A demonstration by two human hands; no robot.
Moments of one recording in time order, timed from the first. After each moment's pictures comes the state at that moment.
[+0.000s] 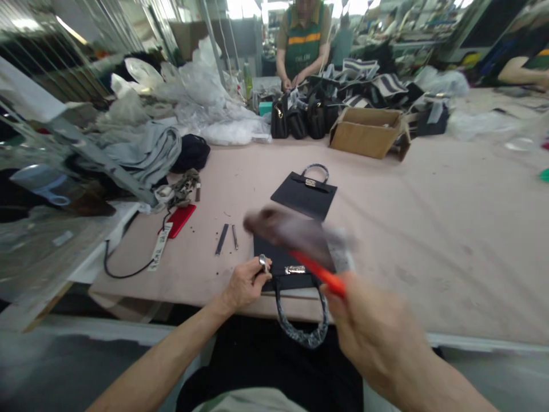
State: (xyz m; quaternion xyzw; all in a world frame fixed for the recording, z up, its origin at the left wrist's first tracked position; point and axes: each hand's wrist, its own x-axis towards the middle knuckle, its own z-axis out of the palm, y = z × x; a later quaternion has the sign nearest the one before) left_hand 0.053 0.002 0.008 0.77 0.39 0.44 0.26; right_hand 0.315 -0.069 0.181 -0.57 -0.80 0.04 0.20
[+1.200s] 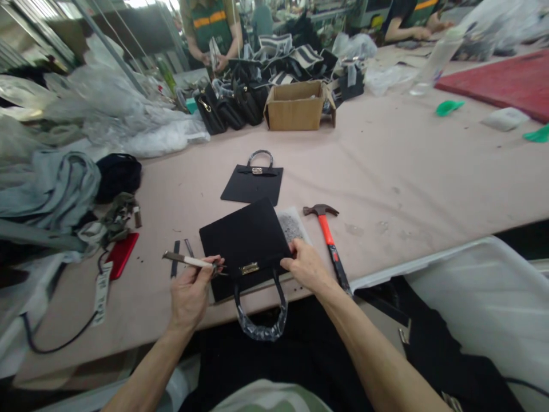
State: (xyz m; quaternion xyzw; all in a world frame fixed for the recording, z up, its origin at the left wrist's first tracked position) left_hand 0.057 -0.003 0.022 0.53 0.52 0.50 0.45; right_hand 0.332 -0.019 0.056 -0.72 -0.52 0.36 0.28
